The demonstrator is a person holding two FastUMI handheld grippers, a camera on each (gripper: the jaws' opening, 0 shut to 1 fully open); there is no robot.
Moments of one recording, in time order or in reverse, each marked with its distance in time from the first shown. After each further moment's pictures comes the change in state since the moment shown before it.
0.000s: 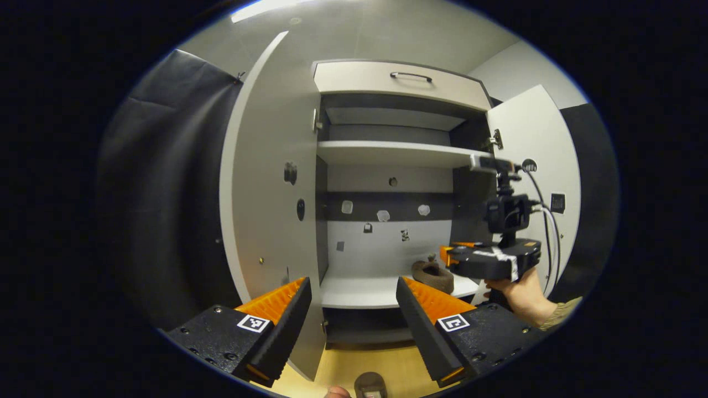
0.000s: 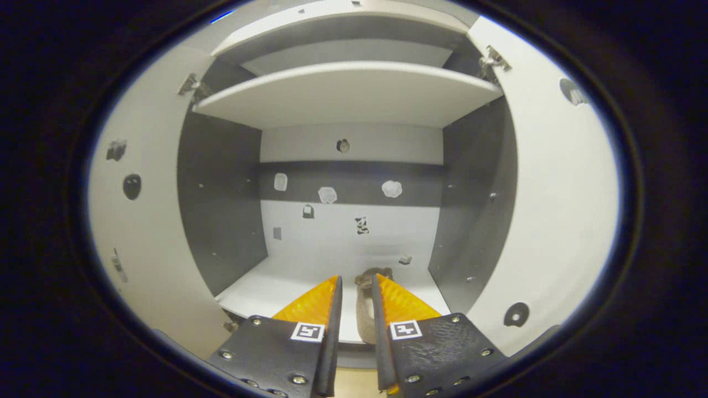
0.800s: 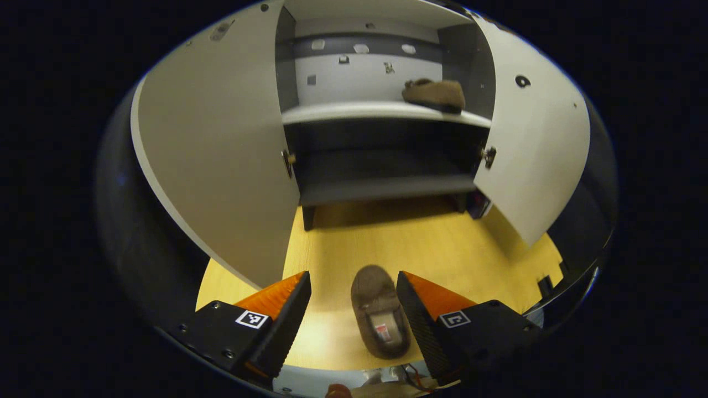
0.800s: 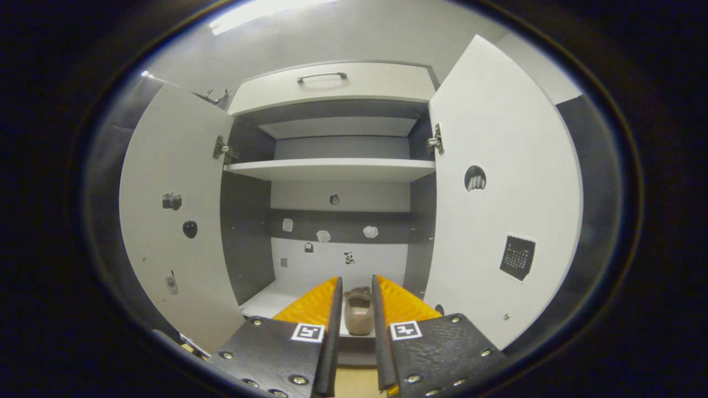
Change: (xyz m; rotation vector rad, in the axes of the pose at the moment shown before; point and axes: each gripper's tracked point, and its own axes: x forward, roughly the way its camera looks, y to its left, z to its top) left arm -0.024 0.005 -0.350 0.087 0.696 -0.085; right arm -0.135 -0.026 0.062 0.006 -0.166 -0.046
